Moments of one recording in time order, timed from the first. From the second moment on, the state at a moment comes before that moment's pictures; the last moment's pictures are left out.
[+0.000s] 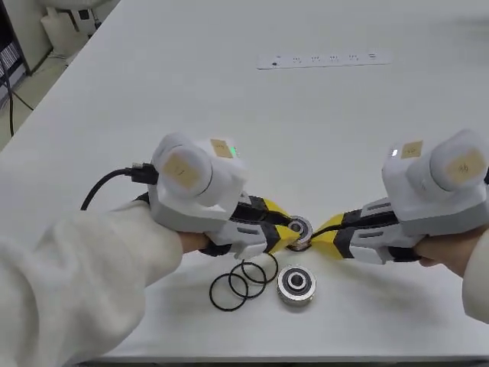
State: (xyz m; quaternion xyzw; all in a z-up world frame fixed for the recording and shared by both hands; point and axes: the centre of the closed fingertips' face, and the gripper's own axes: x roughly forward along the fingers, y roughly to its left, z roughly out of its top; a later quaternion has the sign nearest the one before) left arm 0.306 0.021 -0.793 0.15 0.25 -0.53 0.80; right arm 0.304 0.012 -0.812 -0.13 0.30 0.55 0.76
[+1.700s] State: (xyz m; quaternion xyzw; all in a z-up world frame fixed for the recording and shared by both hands) left arm 0.308 0.022 -0.792 0.16 0.23 -0.53 0.80; right arm 0.312 0.012 -0.795 -0.02 0.33 0.52 0.79
